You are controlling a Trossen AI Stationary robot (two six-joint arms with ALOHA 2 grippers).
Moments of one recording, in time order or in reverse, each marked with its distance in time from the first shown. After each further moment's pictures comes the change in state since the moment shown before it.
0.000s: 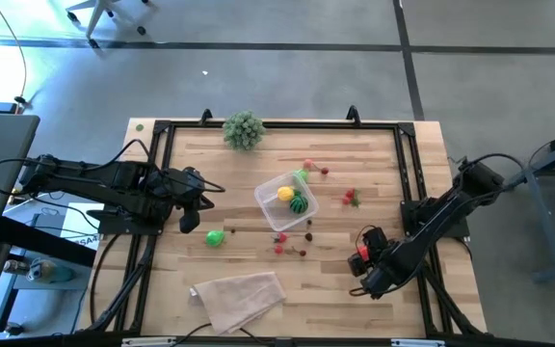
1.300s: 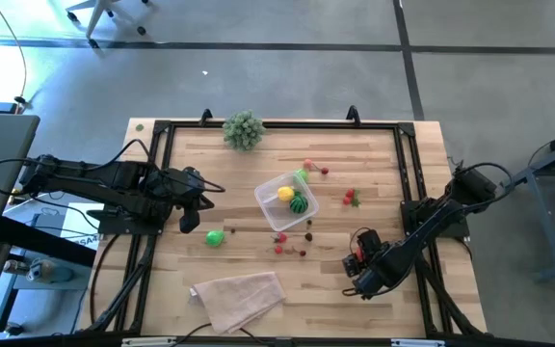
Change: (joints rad) left arm 0.000 0.000 0.000 0.000 0.000 0.000; right arm -0.034 0.087 0.000 0.072 -0.008 0.001
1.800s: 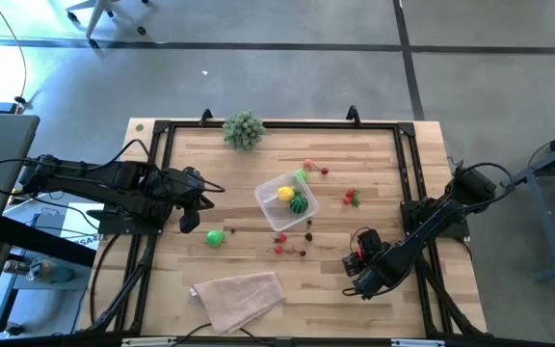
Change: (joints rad) left arm 0.000 0.000 0.000 0.000 0.000 0.000; right arm 0.000 0.000 0.000 -0.004 0.010 0.015
